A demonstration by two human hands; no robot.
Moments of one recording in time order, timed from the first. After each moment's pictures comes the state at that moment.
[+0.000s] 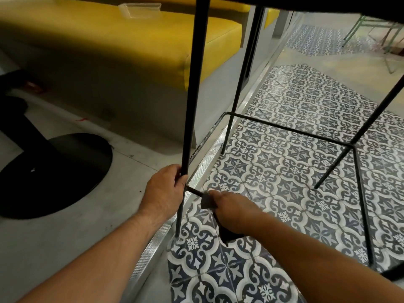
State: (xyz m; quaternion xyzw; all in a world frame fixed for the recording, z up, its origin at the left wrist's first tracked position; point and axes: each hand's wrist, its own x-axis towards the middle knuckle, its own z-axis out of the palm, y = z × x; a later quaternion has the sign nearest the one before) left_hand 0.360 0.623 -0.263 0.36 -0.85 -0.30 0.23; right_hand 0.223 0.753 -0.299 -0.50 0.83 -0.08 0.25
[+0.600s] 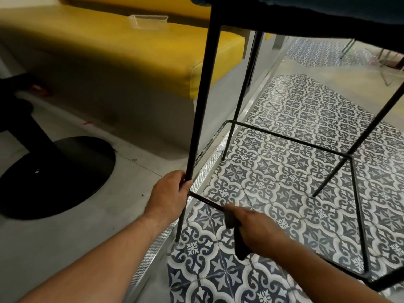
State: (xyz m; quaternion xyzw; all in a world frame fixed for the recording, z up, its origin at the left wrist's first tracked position) left_hand 0.363 0.619 -0.268 0.34 -0.85 -0.32 0.23; right_hand 0.217 0.810 -0.301 -0.49 0.84 -0.06 0.23
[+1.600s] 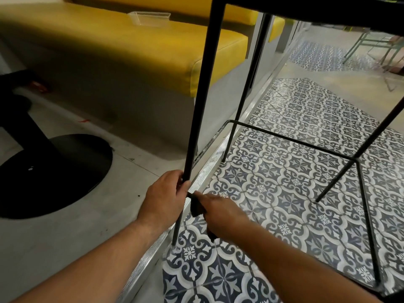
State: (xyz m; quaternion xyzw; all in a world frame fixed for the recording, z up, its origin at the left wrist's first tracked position) left_hand 0.363 0.621 -0.283 0.32 -0.85 -0.29 0.28; right_hand 0.240 0.730 -0.299 -0.57 0.79 -0.10 0.18
